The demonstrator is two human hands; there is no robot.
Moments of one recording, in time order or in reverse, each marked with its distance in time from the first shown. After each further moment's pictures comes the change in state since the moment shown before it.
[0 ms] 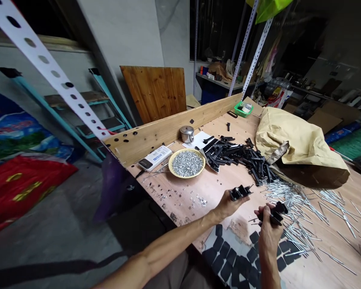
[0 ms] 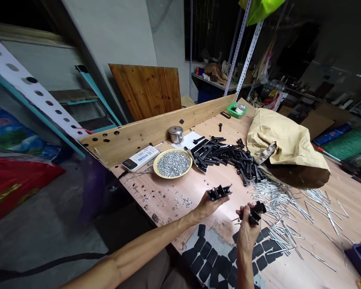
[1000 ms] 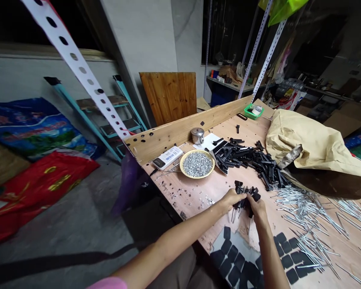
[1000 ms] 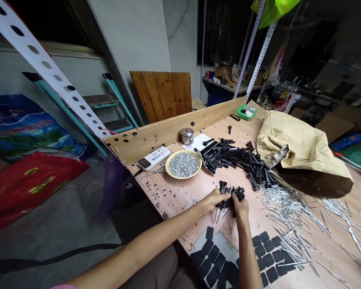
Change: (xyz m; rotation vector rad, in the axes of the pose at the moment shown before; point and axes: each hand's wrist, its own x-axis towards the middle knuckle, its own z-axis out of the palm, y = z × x) left_hand 0.032 -0.041 -0.016 -0.160 0.103 -0.607; right_hand 0.060 0.060 0.057 -0.443 -0.328 0.216
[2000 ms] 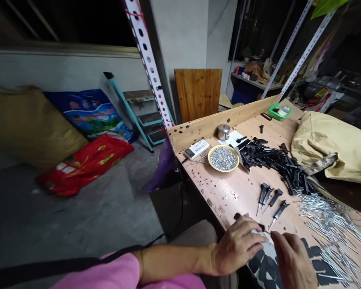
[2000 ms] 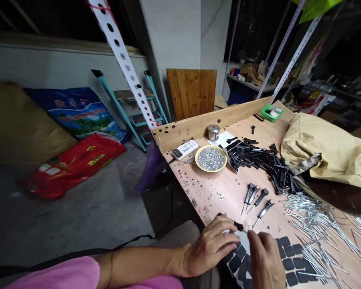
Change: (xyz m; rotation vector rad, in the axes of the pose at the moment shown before) left_hand -0.177 -0.021 -0.050 0.648 -0.052 0.924; right_hand -0.152 -0.023 -0.067 -0.805 -0.071 -1.000
